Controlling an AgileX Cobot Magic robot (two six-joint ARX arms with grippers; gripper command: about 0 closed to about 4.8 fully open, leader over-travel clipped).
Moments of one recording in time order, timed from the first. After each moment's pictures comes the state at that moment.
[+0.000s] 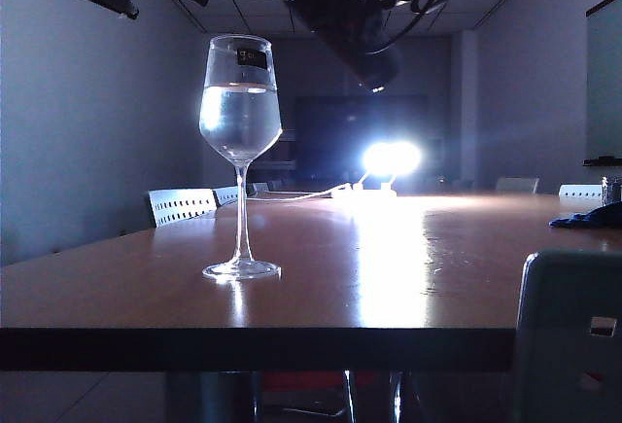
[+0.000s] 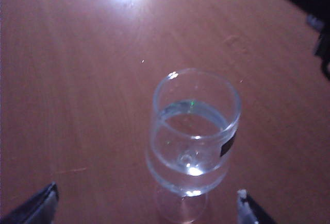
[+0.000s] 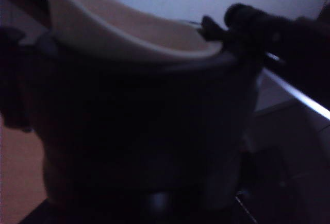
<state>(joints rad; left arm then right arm) -0.53 1.12 1.04 -0.36 -0.07 0.05 0.45 1.70 1.31 0.46 -0.34 -1.13</state>
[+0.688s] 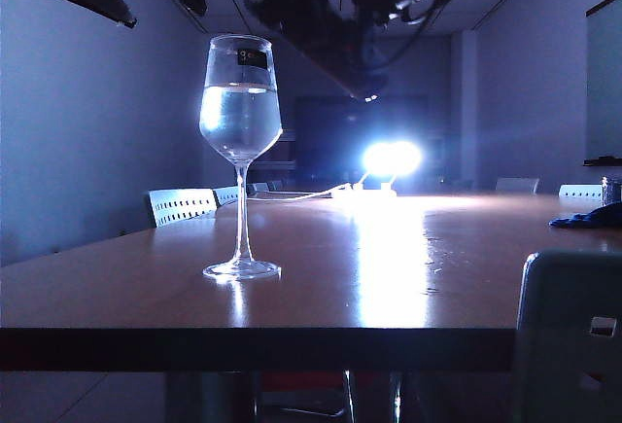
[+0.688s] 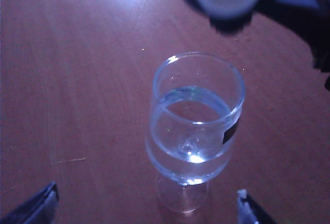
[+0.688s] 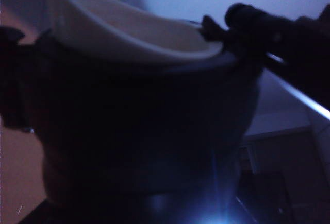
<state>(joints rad) -0.53 1.12 1.04 -0.39 -0.07 0.05 0.47 1.71 1.31 0.35 -0.36 -1.30</state>
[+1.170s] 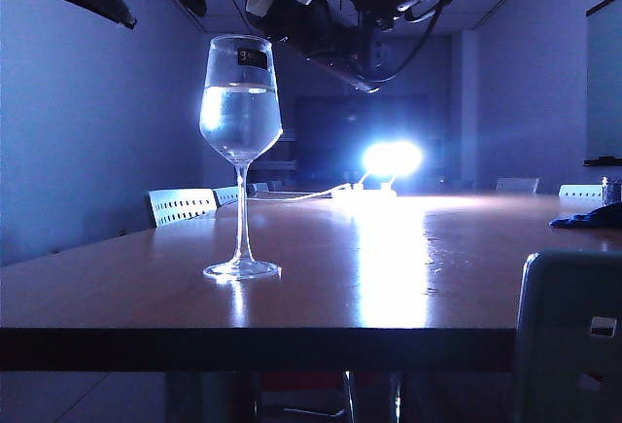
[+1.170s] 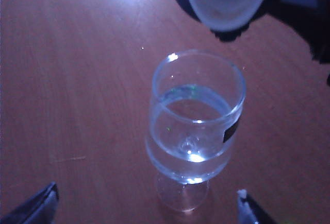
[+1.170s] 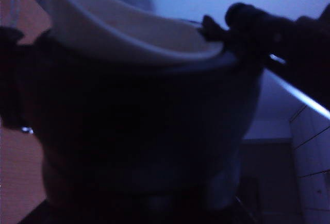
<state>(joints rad) -0.53 1.13 1.04 -0.39 -0.07 0.05 0.47 1.71 1.31 0.35 -0.34 -1.44</state>
